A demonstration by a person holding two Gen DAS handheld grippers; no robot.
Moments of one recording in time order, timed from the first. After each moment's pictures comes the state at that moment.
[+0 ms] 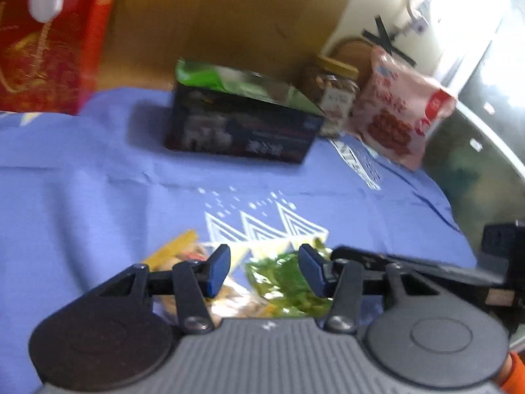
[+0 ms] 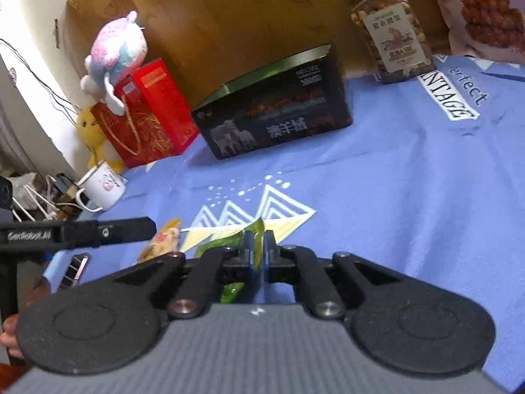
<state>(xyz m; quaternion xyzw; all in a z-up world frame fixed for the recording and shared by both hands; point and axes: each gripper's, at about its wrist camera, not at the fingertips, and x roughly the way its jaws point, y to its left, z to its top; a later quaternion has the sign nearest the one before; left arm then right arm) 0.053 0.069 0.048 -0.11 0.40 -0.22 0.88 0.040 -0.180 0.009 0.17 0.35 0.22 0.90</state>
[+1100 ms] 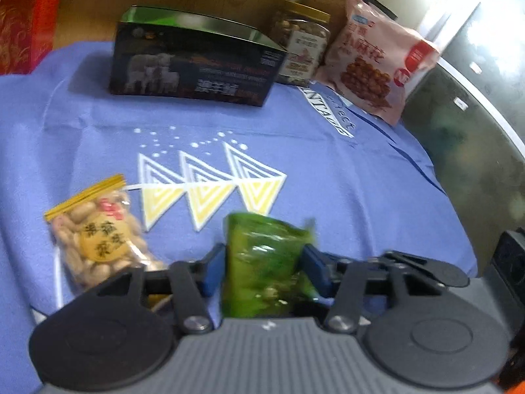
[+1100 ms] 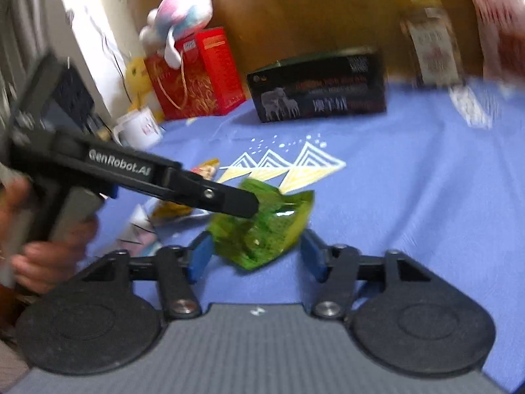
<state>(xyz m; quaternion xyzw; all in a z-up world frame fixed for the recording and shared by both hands) 0.046 0.025 0.024 -0.11 0.45 -0.26 0.85 -0.040 -0.166 0.008 0.06 0.32 0.28 0.90</state>
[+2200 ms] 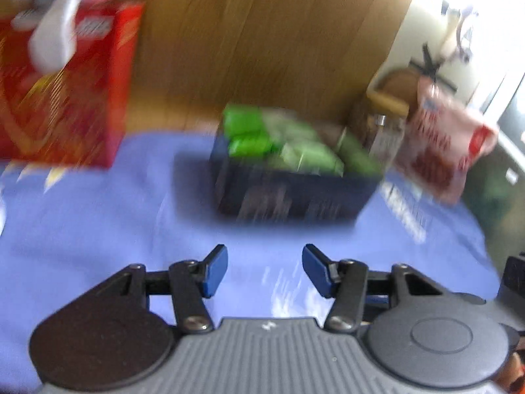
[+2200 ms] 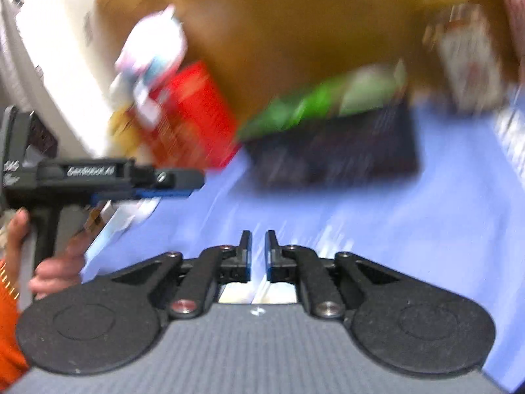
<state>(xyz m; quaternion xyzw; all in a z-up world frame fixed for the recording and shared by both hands) 0.117 0.107 0.075 -0.10 0.41 -0.16 0.89 0.072 -0.152 0.030 0.17 0.35 0.32 0.86</state>
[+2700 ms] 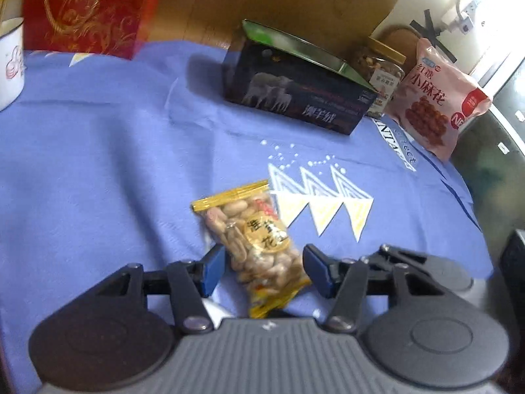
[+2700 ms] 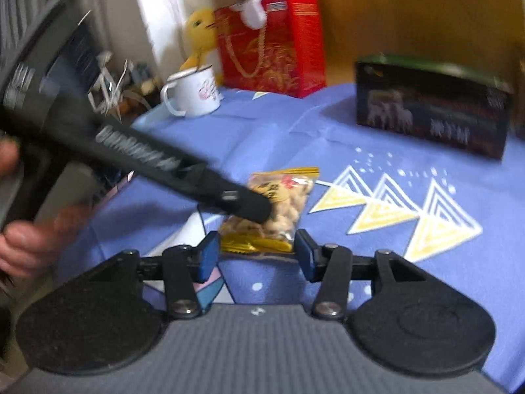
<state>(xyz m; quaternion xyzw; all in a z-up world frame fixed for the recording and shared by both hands) 0.041 0.115 0.027 -0.14 0.45 -0.16 0.87 -0.013 -0.066 0.020 -0.03 0.32 0.38 0.87</state>
